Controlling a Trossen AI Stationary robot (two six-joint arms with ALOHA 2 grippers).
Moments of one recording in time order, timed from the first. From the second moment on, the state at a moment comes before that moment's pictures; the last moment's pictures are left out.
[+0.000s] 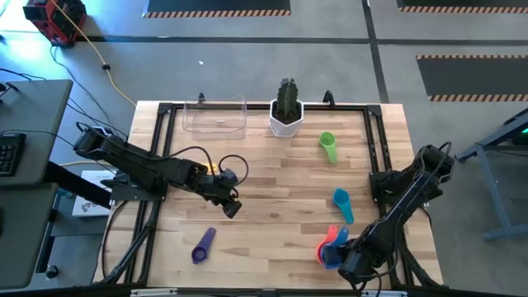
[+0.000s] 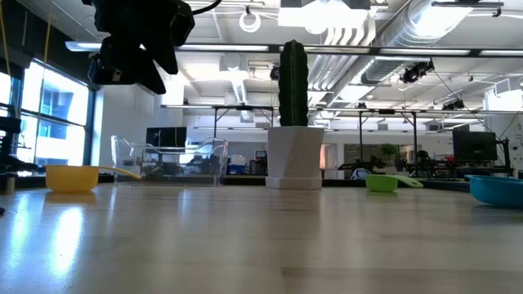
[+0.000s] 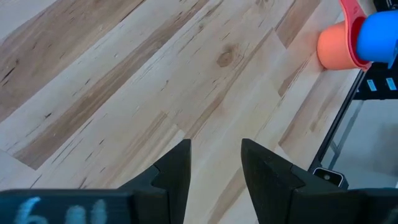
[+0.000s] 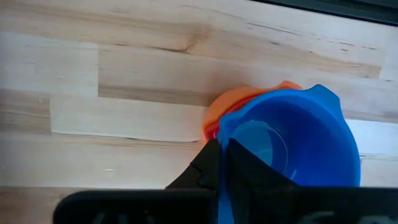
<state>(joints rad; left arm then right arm) -0.28 1.38 0.95 -0.52 -0.04 -1.09 0.90 1.65 1.20 -0.91 0.00 -0.81</state>
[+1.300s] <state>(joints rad) -0.28 1.38 0.95 -0.52 -0.04 -1.06 0.87 1.65 1.20 -1.06 0.05 0.17</state>
